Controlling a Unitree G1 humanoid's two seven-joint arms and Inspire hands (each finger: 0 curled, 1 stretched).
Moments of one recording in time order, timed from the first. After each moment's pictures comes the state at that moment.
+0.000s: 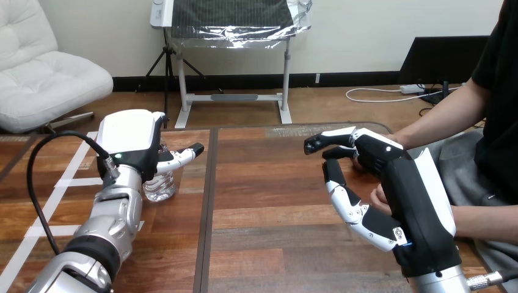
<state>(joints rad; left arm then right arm) -0.77 0.35 -0.49 1.21 0.72 -0.01 0.47 0.27 -0.13 0.06 -0.27 -0.20 -0.50 0.08</state>
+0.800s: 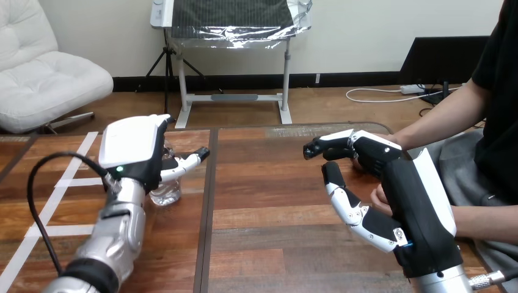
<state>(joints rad) -0.64 0.36 -0.46 1.05 0.69 -0.04 0.53 0.27 -0.16 0.06 -0.28 -0.20 -0.49 0.08</state>
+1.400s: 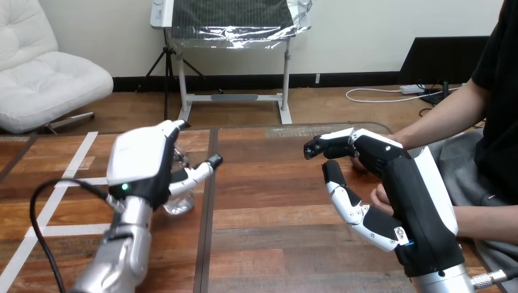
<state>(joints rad) -0.44 0.38 -0.42 0.76 0.68 -0.08 0.54 0.27 -0.16 0.06 -0.30 -0.20 -0.48 0.08</state>
